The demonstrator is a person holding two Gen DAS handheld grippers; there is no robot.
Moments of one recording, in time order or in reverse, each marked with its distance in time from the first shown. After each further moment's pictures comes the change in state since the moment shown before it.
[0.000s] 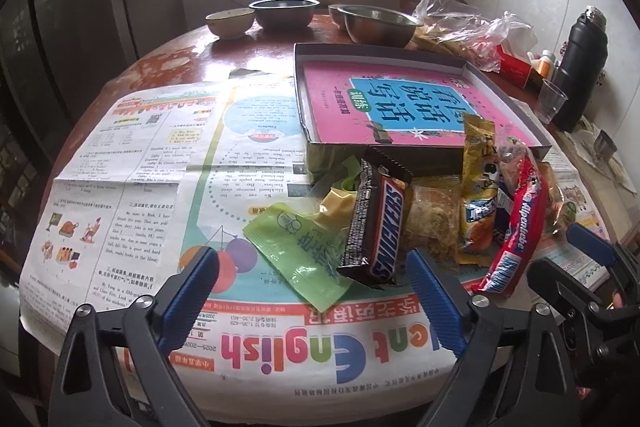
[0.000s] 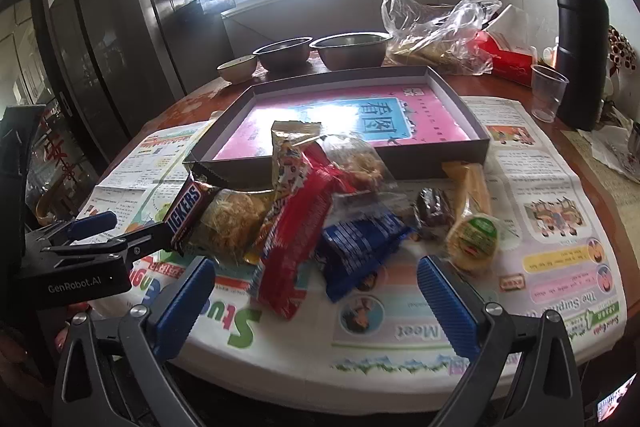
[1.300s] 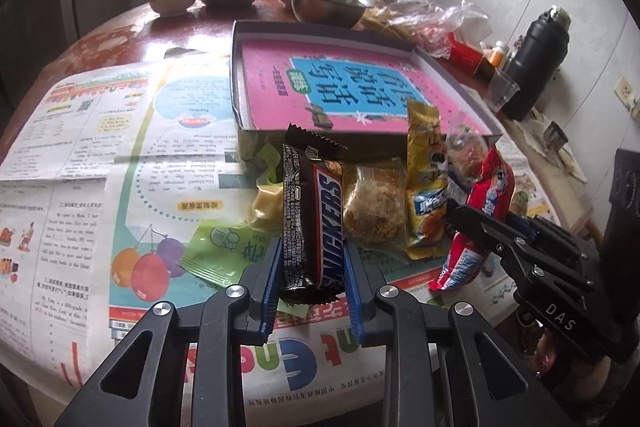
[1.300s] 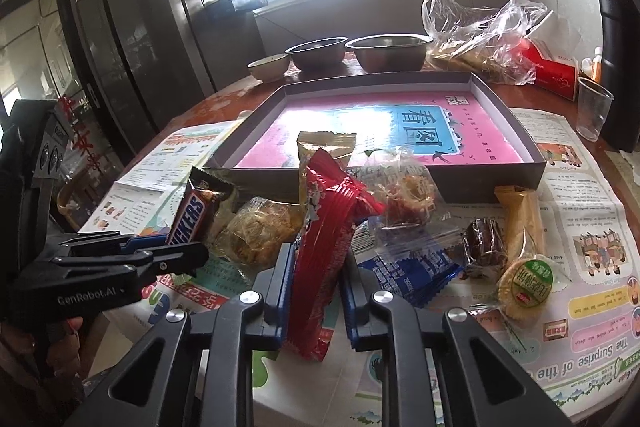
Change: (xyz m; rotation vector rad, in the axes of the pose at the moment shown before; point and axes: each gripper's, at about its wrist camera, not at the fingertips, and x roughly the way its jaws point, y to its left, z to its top) left arm 0.012 -0.006 0.006 0.005 0.072 -0.243; right arm 0.023 0.004 0.012 -0.048 -0.009 0.125
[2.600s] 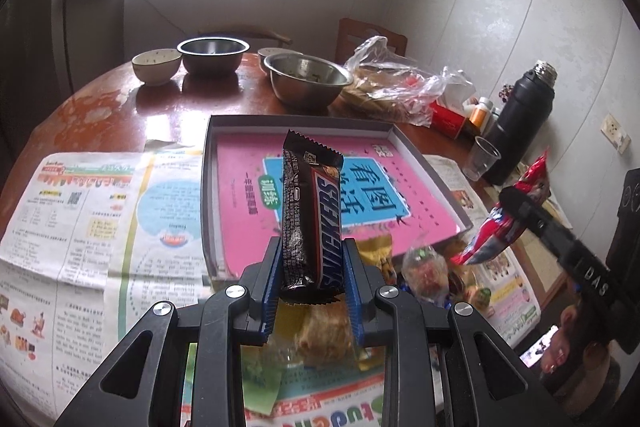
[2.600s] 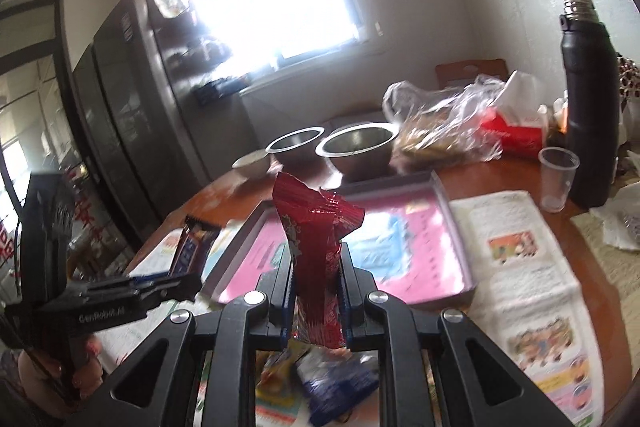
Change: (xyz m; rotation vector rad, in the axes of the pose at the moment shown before) left arm -0.018 -0.025 0.075 0.006 -0.156 -0.032; right arm -0.057 -0.045 0.074 0.091 -0.257 -0.016
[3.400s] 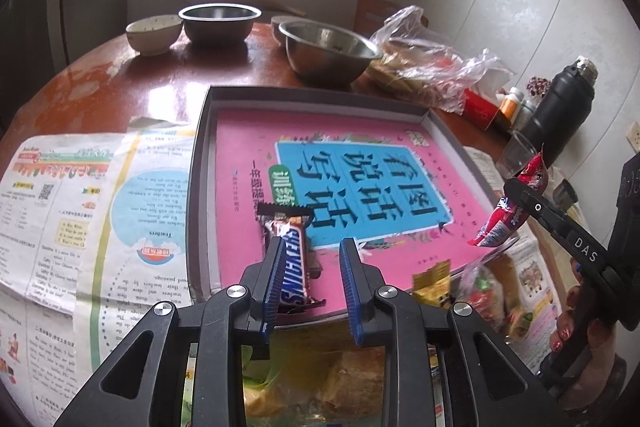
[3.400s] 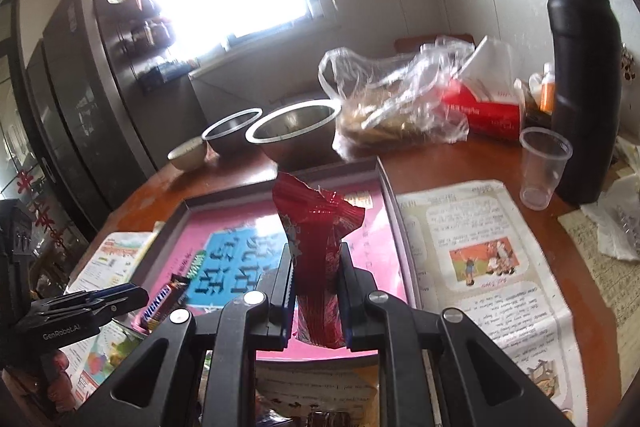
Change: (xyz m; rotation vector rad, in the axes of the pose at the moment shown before) left arm 0.069 0.019 0.008 -0.040 0.090 0.029; right arm 0.070 -0.057 0.011 0.044 0.104 -0.134
